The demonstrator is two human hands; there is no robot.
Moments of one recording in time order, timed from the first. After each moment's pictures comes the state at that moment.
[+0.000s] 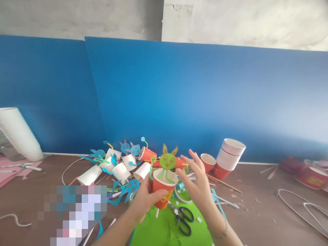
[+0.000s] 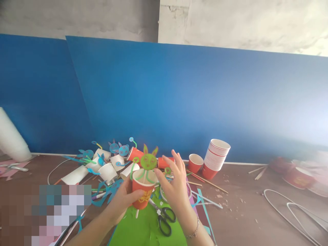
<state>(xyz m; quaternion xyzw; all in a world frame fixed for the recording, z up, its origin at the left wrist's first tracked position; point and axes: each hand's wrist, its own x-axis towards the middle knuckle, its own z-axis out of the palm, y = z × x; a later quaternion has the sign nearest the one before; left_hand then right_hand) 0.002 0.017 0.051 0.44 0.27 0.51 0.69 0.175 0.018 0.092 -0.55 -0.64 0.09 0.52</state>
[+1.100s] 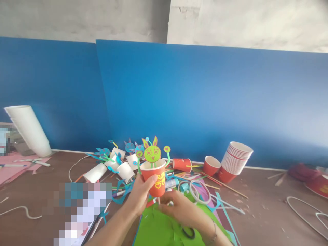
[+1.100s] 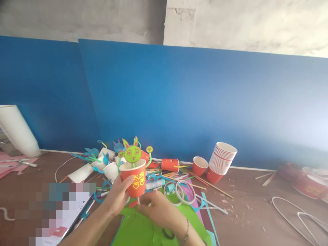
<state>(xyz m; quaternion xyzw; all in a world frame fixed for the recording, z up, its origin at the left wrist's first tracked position) -0.009 0.020 0.075 0.36 0.29 0.60 0.65 0.143 0.009 0.059 -0.45 -0.70 0.47 0.28</state>
